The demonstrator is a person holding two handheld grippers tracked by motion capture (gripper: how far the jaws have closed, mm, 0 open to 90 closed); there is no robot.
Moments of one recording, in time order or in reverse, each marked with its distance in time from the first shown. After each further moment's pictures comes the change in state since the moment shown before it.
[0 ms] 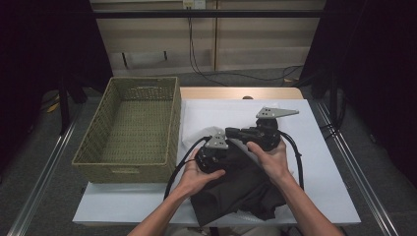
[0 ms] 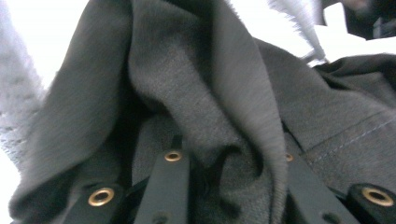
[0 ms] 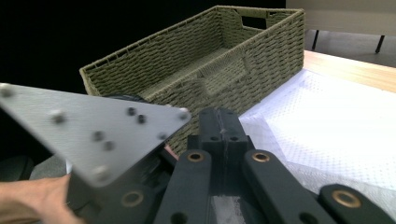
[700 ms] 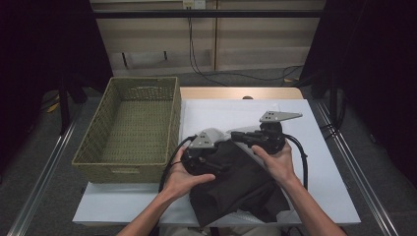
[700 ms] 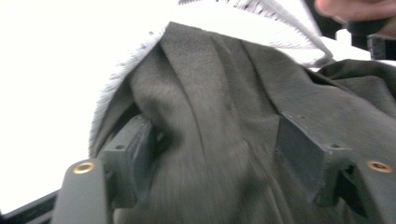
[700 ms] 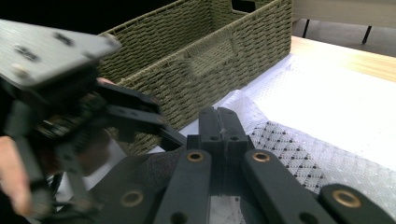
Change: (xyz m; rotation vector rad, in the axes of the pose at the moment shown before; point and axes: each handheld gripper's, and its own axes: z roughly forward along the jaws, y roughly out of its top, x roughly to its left) left arm -0.006 -0.007 -0.049 -0.069 0.050 -0.024; right arm -0.006 -0.010 -0.008 0.047 -0.039 -0.016
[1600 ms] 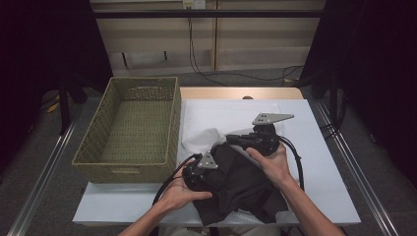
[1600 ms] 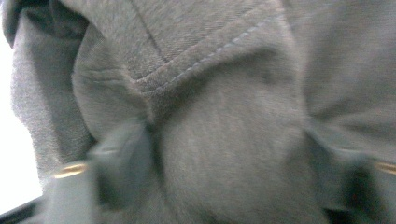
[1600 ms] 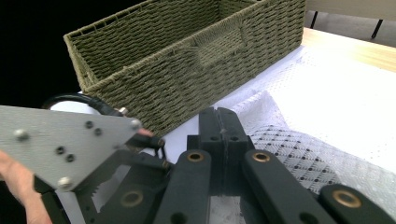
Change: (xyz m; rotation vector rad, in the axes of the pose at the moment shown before) left arm -0.011 -0.043 0.027 0.244 0.004 0.093; right arm 0.004 -0.003 0.014 0.041 0.018 -0.026
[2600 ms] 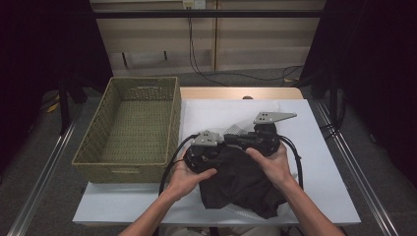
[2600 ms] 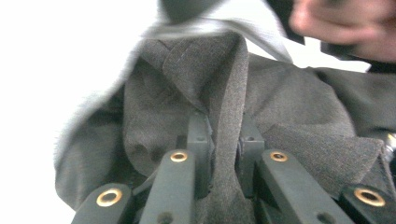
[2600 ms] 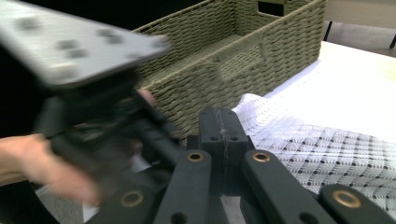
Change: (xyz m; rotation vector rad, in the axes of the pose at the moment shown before) left arm 0.019 0.048 -0.027 -0.231 -0.061 -0.135; right arm 0.015 0.010 -0.009 -0.035 0.053 -0.007
